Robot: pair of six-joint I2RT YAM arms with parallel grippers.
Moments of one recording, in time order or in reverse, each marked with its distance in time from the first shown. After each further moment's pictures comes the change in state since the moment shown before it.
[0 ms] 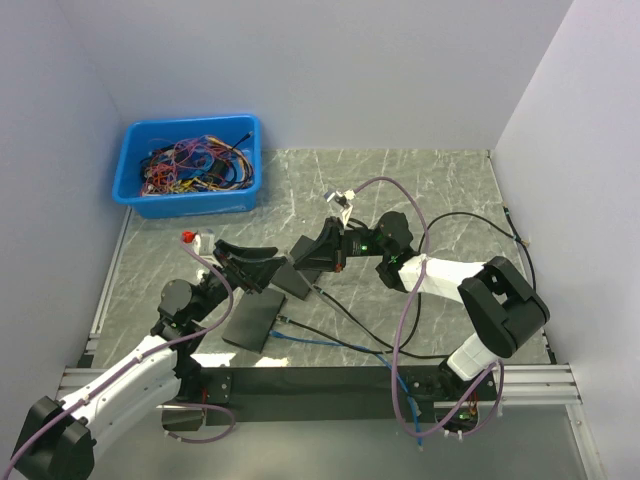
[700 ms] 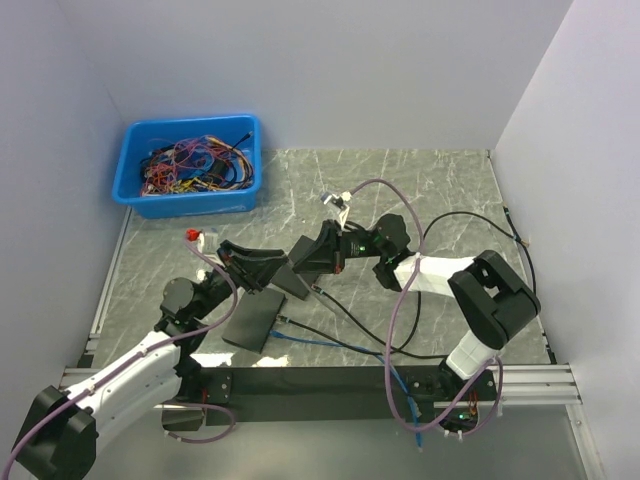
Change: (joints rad) left arm 0.000 0.066 0.000 0.085 0.058 -0.020; right arm 0.008 0.060 -0.001 0.107 -0.037 0.089
